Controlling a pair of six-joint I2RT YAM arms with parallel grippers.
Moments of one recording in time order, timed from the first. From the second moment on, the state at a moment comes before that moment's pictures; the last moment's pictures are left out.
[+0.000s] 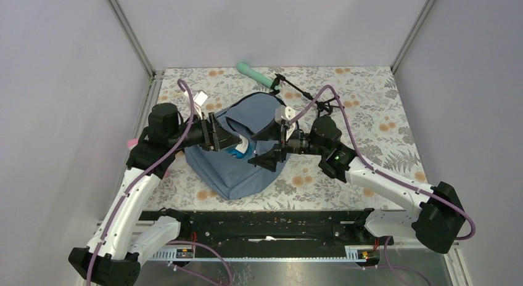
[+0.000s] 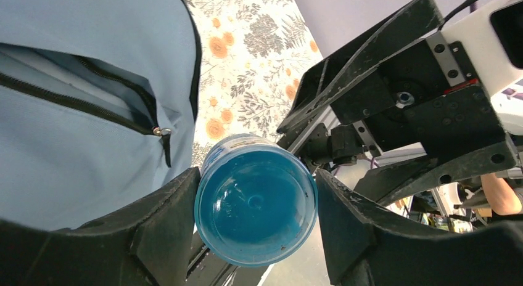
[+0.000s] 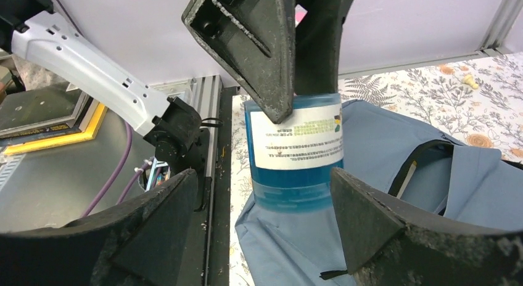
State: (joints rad) left arm -0.28 0.89 1.01 -0.52 0.74 -0.52; right arm 0.82 1.21 0.84 0.43 -0.67 0.17
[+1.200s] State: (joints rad) left arm -0.40 0.99 1.02 -0.32 0.82 -0.55; right arm 0.86 1.31 0.88 0.27 -0.59 0.10
